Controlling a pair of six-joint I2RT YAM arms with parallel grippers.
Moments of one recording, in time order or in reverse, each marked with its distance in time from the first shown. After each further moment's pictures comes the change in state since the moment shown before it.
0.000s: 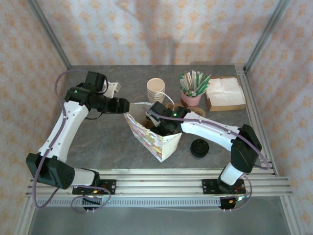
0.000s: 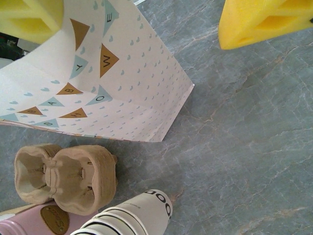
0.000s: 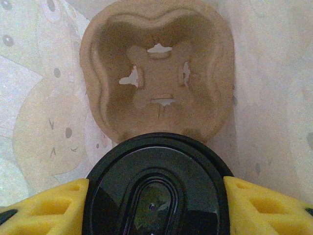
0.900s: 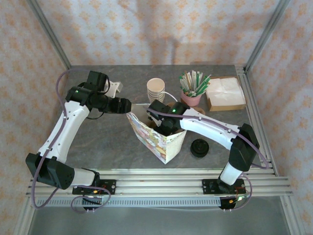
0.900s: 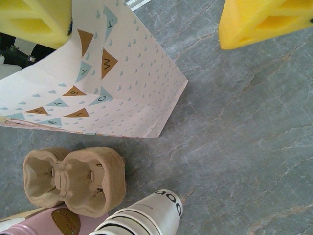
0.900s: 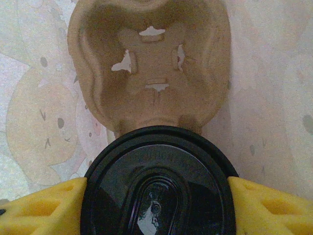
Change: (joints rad) left arm -0.028 0.000 0.021 -0.006 0.004 -0.003; right arm 0.000 0.024 0.111 -0.209 0.015 0.020
